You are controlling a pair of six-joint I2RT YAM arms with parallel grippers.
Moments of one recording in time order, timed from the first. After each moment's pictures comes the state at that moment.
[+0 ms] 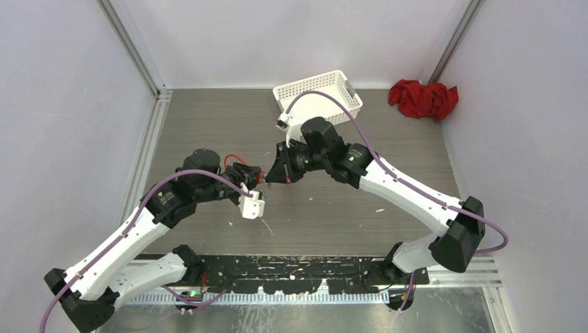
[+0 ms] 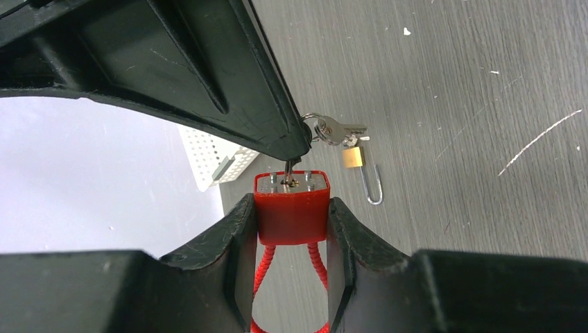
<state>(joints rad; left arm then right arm) -0.73 0.87 0.97 -0.63 0.35 1.25 0.86 1.40 1.30 -0.42 -0.42 0.49</state>
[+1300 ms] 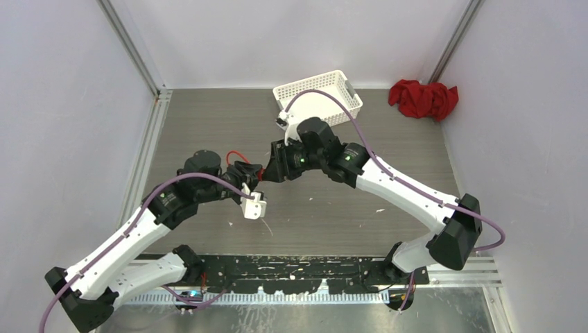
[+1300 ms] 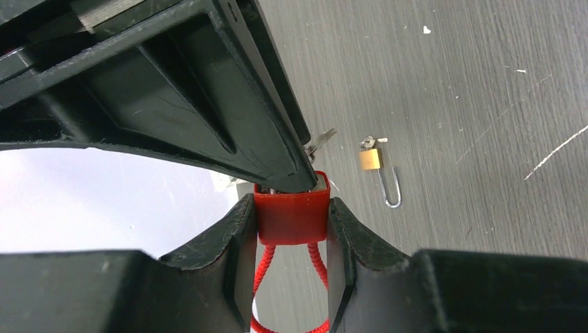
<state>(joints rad) -0.75 0.87 0.95 -0.57 0.32 1.28 0.88 1.42 1.32 -0.42 -0.31 0.53</state>
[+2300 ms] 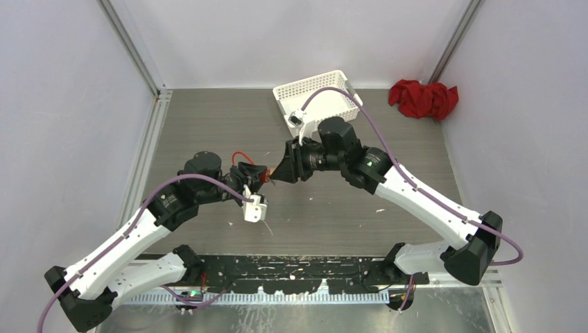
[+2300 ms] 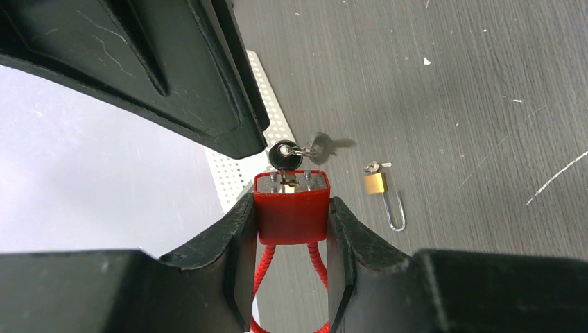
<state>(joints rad) -0.77 0.86 0.93 -0.53 0.36 1.26 0.83 1.28 1.26 -0.40 -0.42 0.47</state>
